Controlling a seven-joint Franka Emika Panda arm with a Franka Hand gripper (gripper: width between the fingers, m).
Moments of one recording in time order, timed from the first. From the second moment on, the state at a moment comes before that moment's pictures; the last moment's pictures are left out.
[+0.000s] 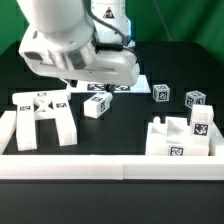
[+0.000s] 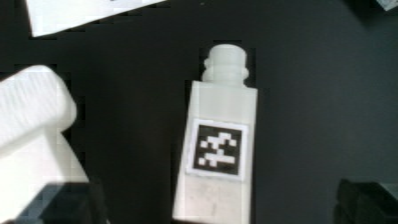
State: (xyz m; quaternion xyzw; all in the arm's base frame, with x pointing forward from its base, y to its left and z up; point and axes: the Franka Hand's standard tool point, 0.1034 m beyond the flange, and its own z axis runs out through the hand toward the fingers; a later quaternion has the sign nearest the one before) arm 0.497 -0.070 0.055 -0.91 0.17 0.36 0.07
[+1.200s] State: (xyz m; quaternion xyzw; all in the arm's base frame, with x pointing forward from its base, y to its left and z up) arm 0.496 -0.065 0.043 -0.92 0.13 0.37 0.08
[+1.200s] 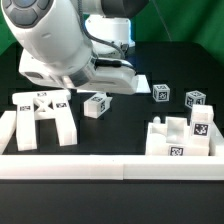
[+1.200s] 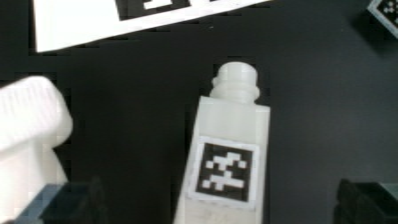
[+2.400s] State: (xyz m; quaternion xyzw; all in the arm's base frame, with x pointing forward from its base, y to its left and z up) arm 0.494 -0.073 0.035 -0.86 0.16 0.47 0.08
